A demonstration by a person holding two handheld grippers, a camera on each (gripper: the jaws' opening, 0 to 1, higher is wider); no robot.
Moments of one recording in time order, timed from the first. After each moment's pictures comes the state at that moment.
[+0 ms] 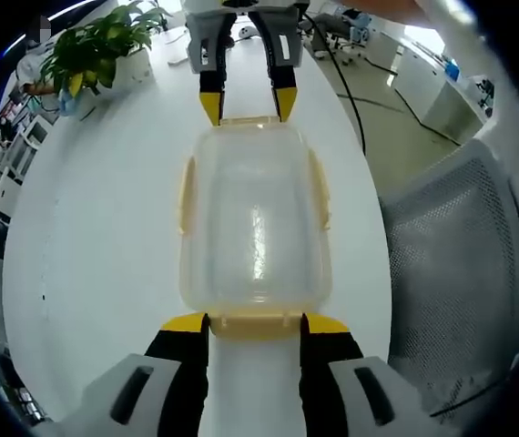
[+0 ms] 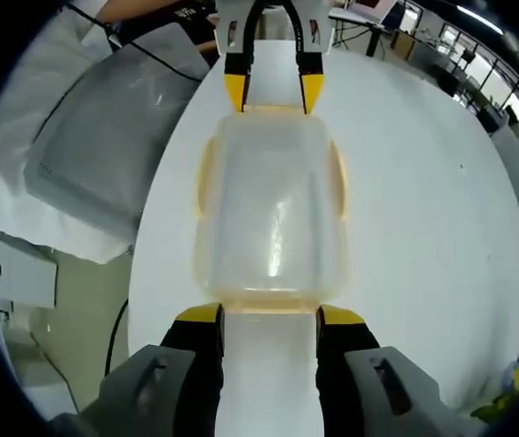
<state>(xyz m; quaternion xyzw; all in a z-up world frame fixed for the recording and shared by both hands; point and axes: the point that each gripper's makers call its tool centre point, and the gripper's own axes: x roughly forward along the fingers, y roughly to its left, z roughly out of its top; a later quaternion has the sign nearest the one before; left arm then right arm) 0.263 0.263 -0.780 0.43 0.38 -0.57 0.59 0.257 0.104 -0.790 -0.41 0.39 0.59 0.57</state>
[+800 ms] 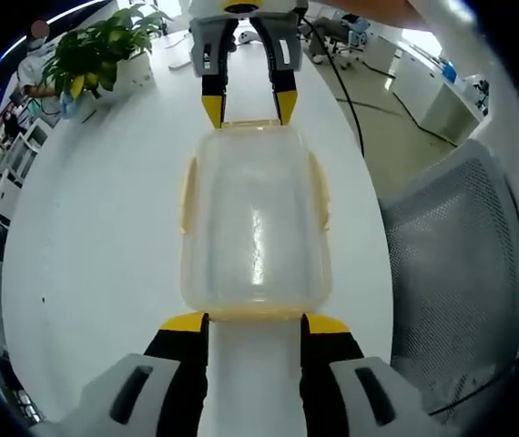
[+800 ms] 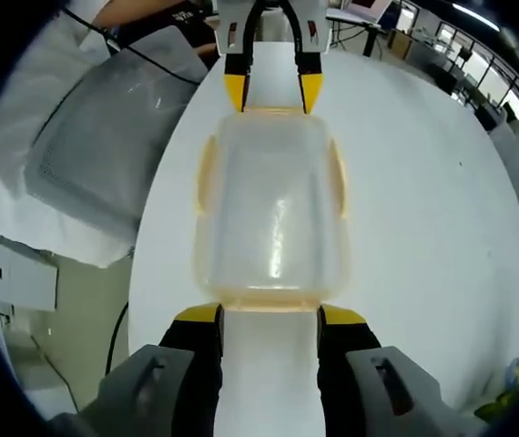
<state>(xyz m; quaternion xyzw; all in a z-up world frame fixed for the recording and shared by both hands) 0.265 0.263 -0.780 0.43 0.37 -0.58 0.59 0.257 0.103 -0.791 -0.40 0.39 0.59 0.58</state>
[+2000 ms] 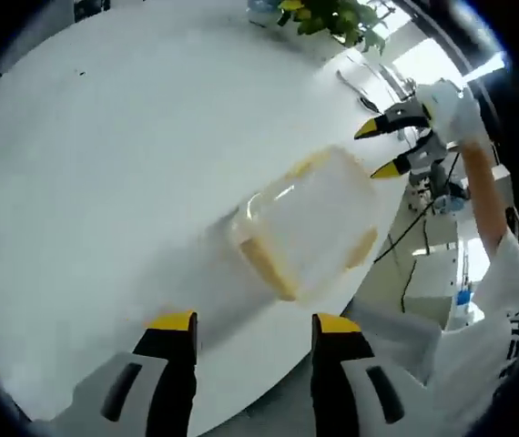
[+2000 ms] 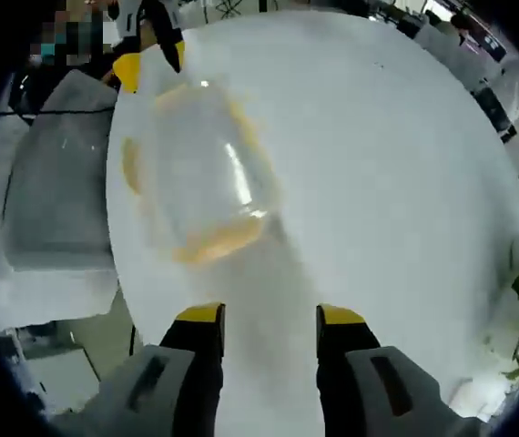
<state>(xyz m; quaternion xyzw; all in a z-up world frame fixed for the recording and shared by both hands) 0.252 0.296 -0.771 0.00 0.65 -0.35 0.68 0.272 0.051 -0.787 -0.26 0.54 0.41 0.68</state>
